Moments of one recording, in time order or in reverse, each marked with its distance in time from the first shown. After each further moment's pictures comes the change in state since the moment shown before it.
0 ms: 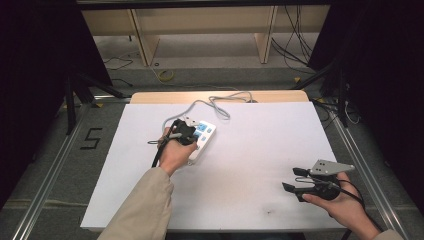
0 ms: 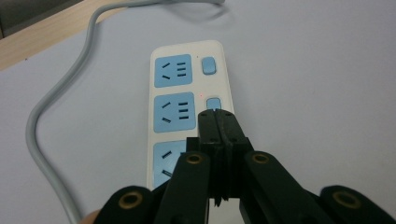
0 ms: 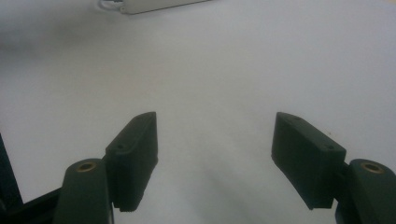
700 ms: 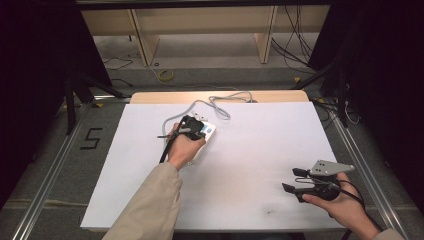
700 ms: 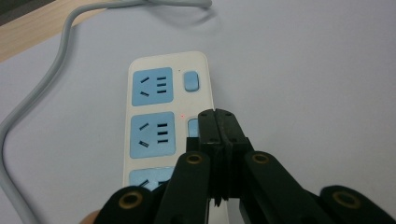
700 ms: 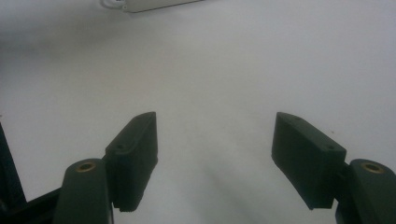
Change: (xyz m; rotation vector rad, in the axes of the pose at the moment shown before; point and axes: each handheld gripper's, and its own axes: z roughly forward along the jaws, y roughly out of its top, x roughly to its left) left arm -0.009 0.019 0.019 0.039 -0.030 -0.002; right arm 0.000 -0.001 0.000 0.006 0.008 0.006
